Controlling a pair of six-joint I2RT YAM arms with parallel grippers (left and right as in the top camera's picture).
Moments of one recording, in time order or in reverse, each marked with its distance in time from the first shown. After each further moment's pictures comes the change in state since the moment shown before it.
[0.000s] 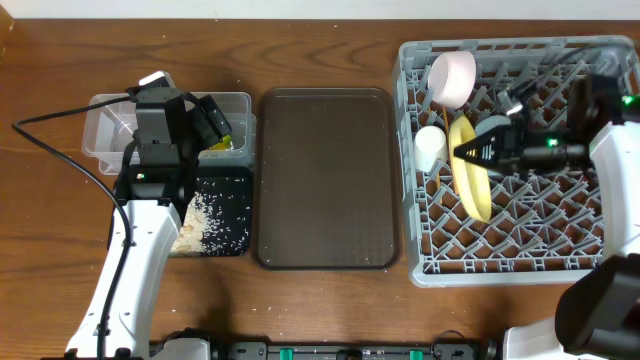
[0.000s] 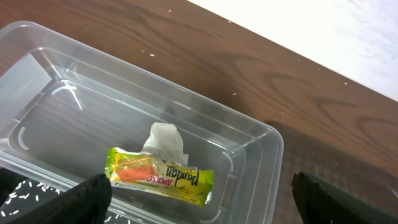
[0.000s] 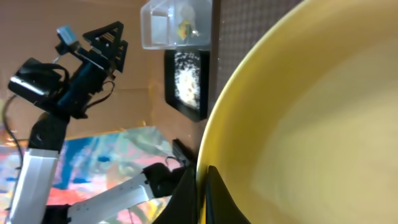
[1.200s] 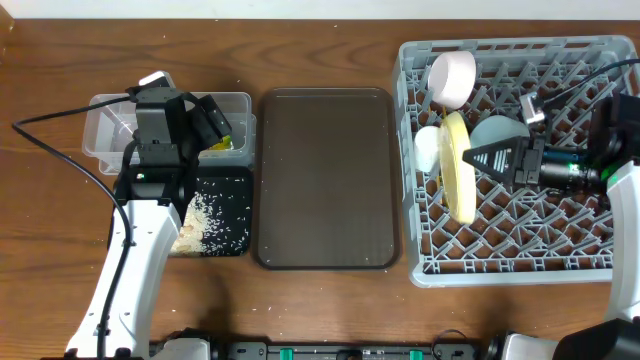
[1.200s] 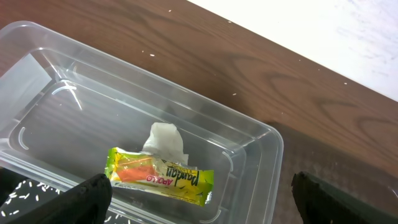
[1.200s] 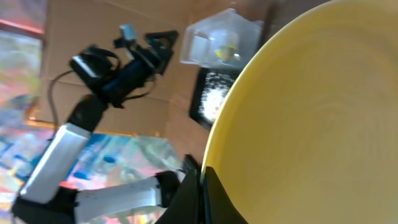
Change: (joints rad) left arm 0.000 0.000 0.000 0.000 0.000 0.000; right arm -0.059 -0.197 -0.068 0.005 -0.127 -0.094
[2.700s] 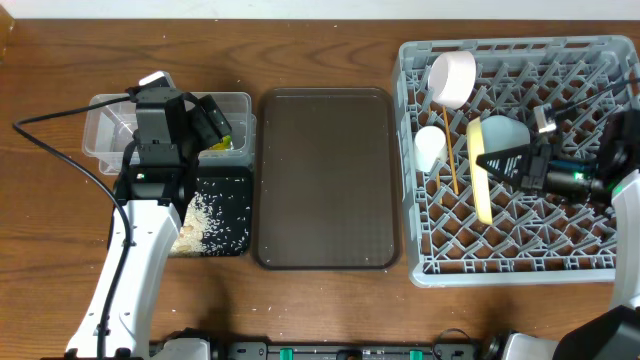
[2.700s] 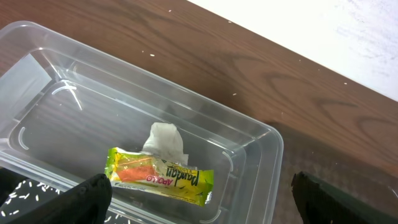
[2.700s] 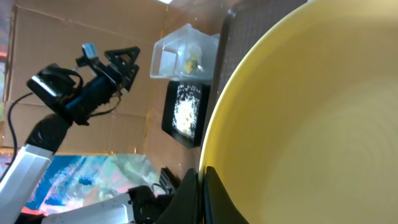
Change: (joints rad) left arm 0.000 0.000 0.000 0.000 0.000 0.000; right arm -0.087 0.000 -0.129 0.149 0.054 0.028
